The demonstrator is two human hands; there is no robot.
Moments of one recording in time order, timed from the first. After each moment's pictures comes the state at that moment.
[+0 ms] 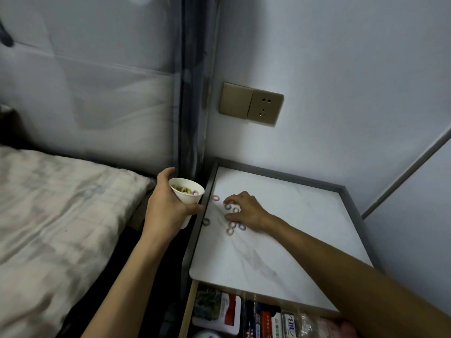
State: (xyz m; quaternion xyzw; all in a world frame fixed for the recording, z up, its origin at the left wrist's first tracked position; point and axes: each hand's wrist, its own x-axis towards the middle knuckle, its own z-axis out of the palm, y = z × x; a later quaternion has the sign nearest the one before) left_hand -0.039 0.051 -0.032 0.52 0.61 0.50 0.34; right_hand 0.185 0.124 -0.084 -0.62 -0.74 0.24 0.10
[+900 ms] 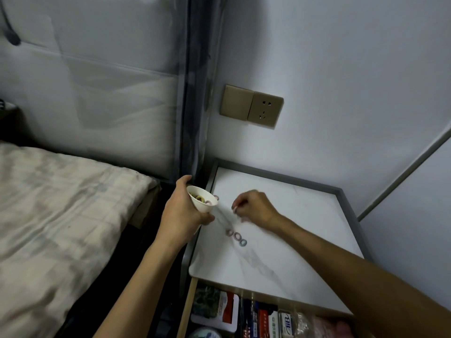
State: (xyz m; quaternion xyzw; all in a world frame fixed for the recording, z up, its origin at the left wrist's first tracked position) left_hand -0.021 0.043 -0.035 0.59 0.60 0.43 0.33; right_hand 0.184 0.102 -0.049 -0.63 -0.71 0.24 0.20
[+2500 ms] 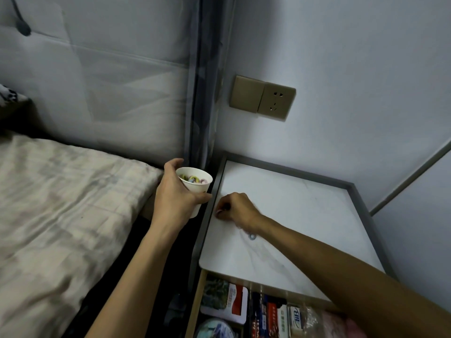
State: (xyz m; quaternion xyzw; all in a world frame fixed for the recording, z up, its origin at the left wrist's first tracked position) left_hand -0.045 0.046 -0.024 0.50 0.60 0.53 0.34; right_hand 0.135 0.098 -0.074 -0.59 -0.75 0.27 0.14
